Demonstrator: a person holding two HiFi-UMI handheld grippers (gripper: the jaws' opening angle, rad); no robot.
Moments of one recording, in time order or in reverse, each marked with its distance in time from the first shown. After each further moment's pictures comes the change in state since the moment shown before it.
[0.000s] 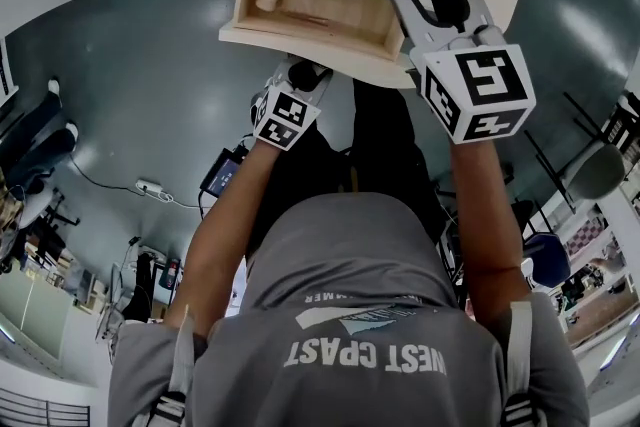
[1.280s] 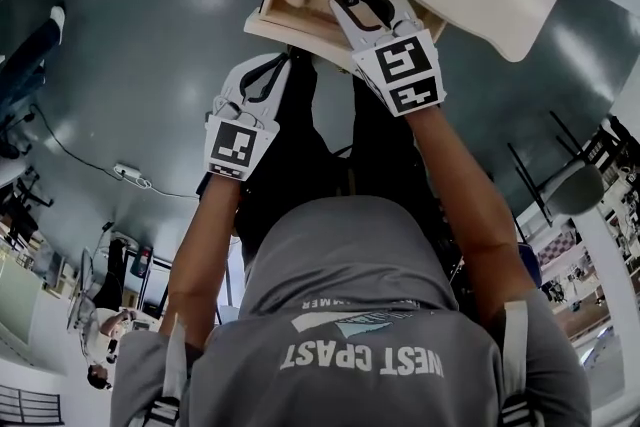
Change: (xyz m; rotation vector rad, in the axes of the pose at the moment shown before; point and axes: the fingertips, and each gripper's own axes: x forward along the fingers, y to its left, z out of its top) left arm -0.137 0.074 0.037 -0.064 -0.313 0.202; right arm 0.111 0.114 -0.073 -0.162 0.112 0.219
